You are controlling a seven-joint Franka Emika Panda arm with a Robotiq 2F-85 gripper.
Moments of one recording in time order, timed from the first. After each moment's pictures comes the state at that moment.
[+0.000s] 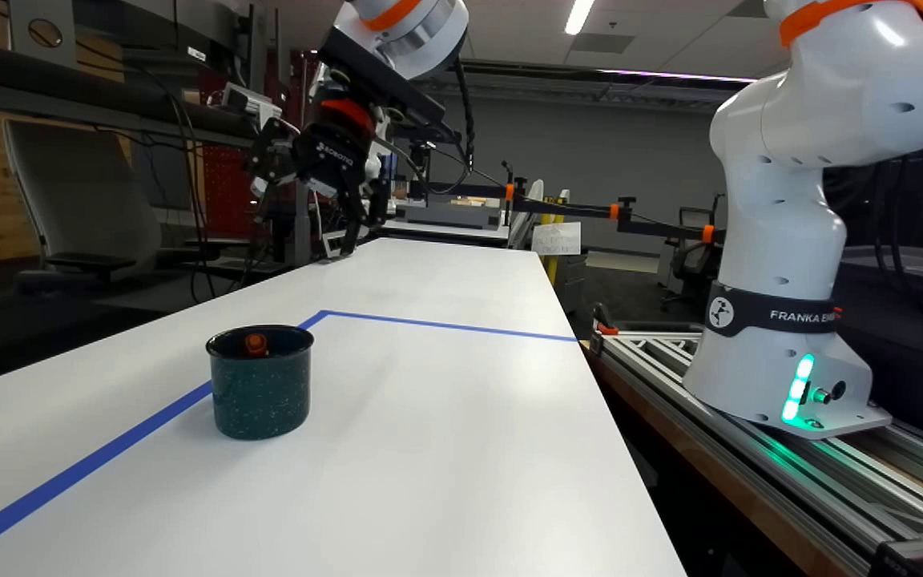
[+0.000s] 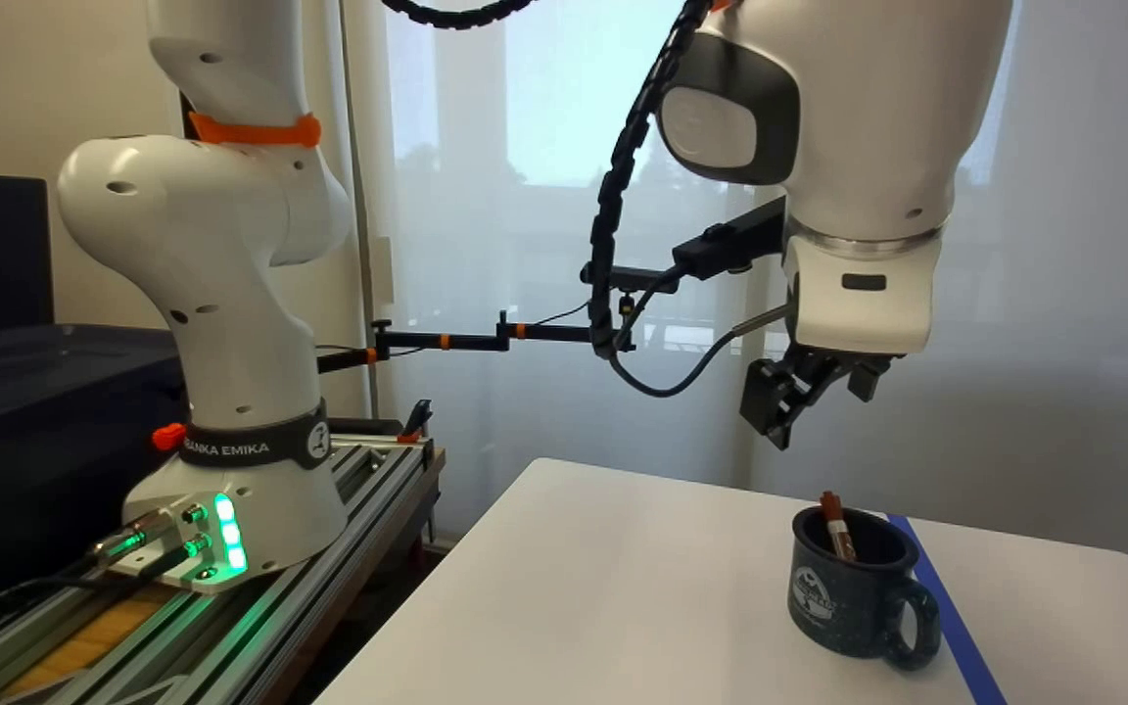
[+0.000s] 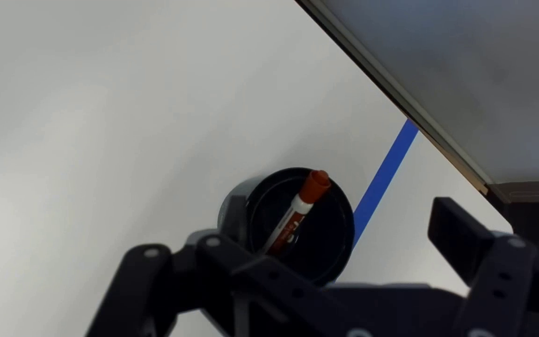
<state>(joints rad) -0.12 0.09 -0.13 -2.29 0.78 2.26 0.28</state>
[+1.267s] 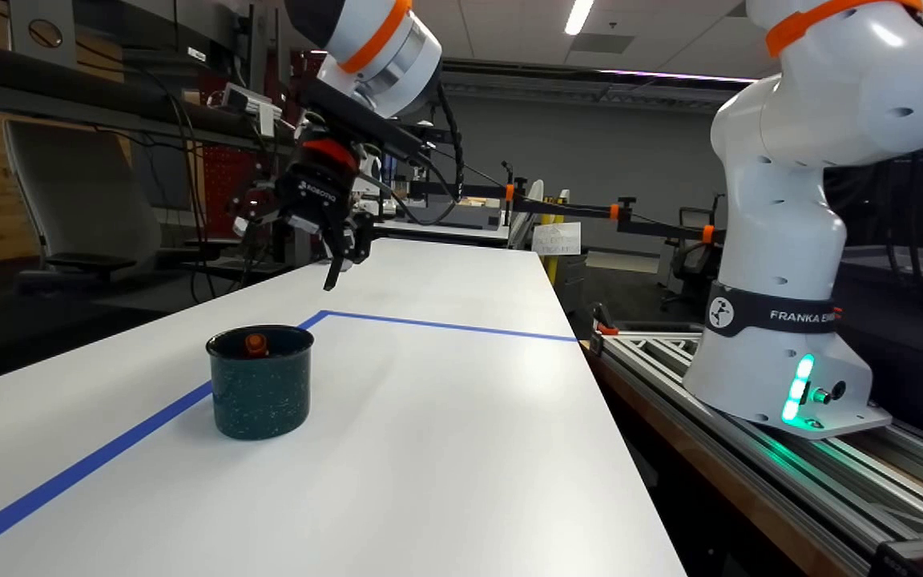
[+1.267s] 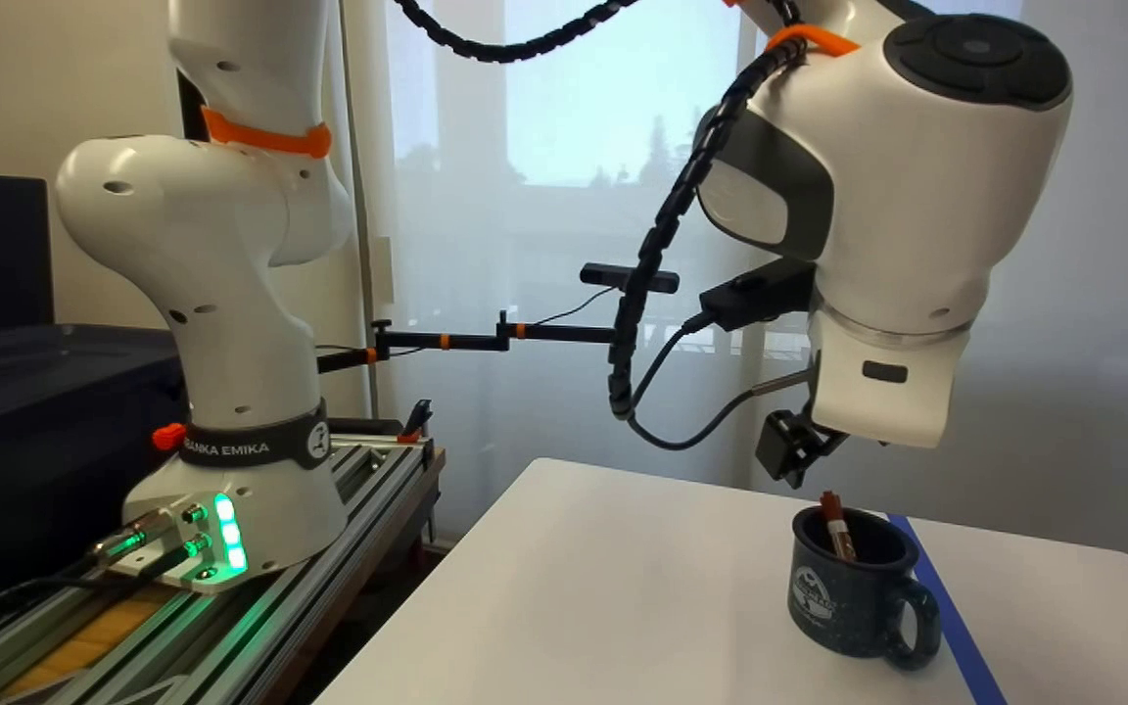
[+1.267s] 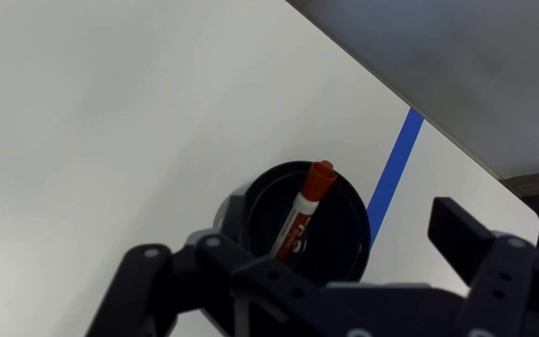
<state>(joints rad) -0.14 0.24 -0.13 -2.21 0.89 2.23 0.26</state>
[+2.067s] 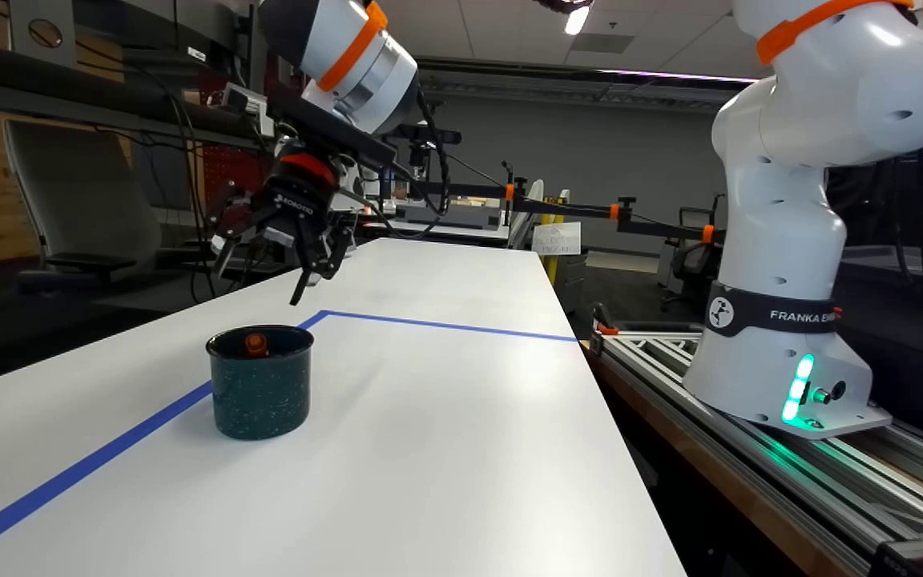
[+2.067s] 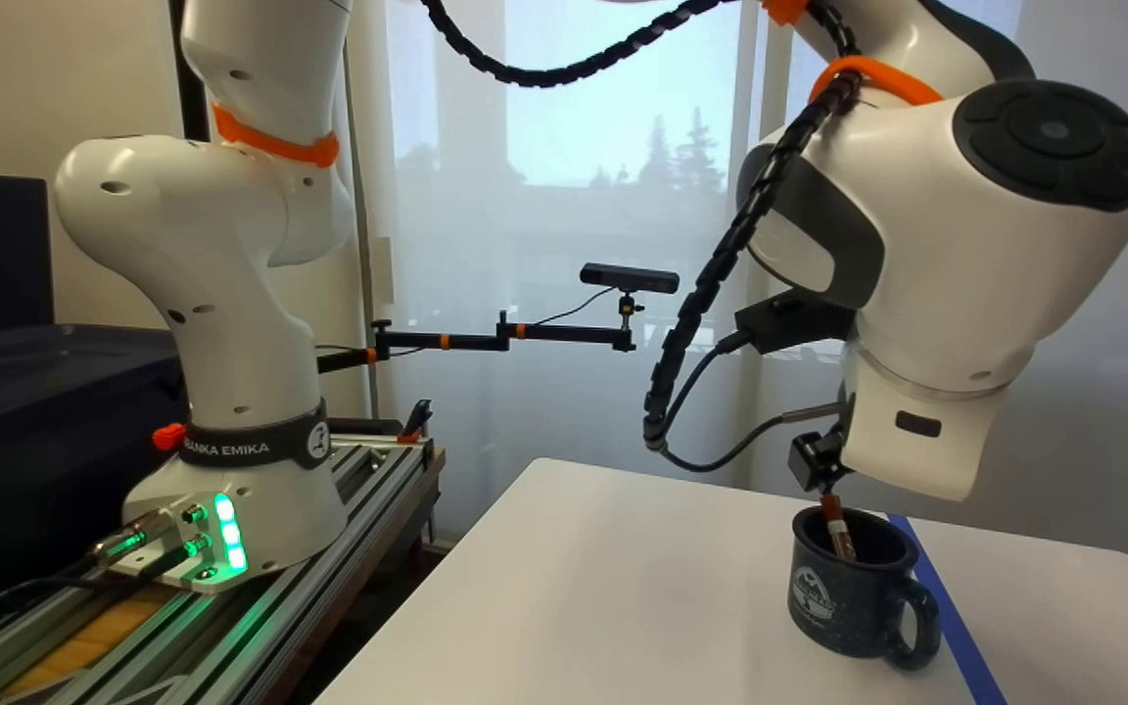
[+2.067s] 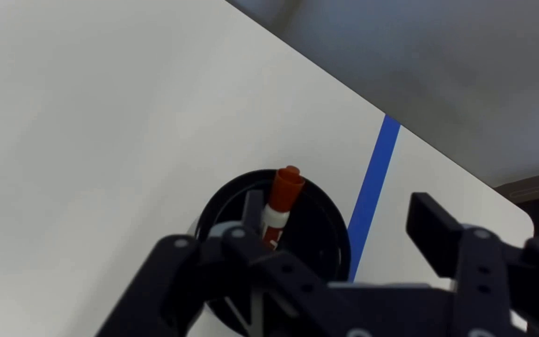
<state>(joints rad) -0.16 0.35 -0.13 -2.10 0.99 2.15 0.26</state>
